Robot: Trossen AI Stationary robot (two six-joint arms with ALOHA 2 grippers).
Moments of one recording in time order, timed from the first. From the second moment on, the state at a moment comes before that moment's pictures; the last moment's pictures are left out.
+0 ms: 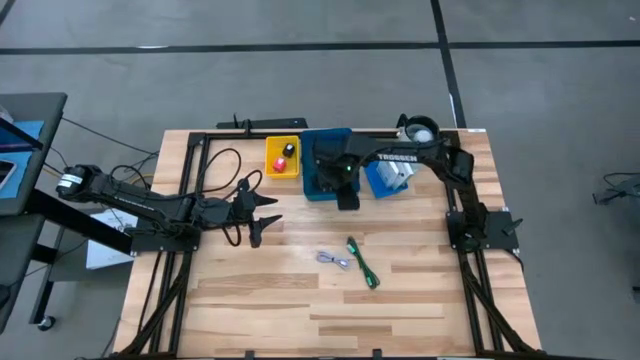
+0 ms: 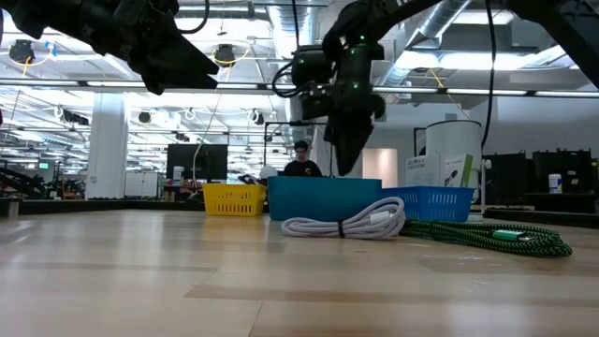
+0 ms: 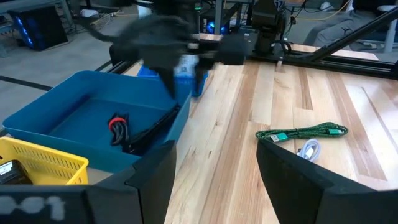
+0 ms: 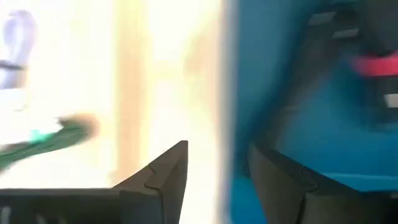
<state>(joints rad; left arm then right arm) -0.18 0.93 0.44 0.19 -0.46 -0.18 -0.29 2.07 1.73 -1.14 -0.13 -0.41</state>
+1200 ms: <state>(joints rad) -0.21 0.93 0.44 0.19 -0.43 -0.20 0.06 2.30 1.74 -1.04 -0.18 -0.12</state>
